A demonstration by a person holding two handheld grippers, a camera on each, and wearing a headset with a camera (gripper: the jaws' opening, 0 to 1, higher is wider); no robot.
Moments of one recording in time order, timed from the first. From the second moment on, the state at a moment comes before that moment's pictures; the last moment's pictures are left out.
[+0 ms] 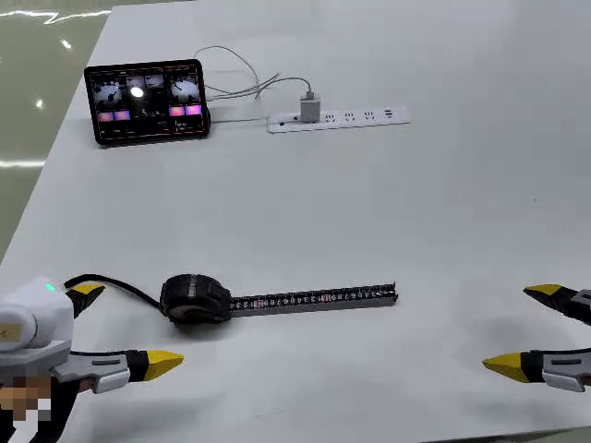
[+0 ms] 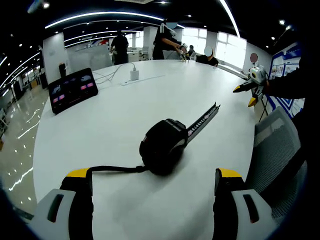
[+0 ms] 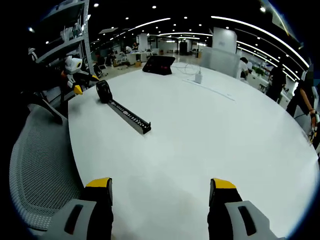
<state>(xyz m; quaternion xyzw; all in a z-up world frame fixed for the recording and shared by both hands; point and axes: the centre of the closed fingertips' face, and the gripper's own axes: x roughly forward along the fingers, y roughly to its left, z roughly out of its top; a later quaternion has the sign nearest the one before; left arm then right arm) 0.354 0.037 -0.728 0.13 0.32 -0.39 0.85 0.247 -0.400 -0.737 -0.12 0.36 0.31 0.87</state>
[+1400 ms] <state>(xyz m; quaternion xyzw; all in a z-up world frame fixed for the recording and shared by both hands) 0.337 0.040 -0.726 0.13 0.32 -0.38 0.86 0.234 -0.424 -0.728 -0.12 0.35 0.29 0.88</state>
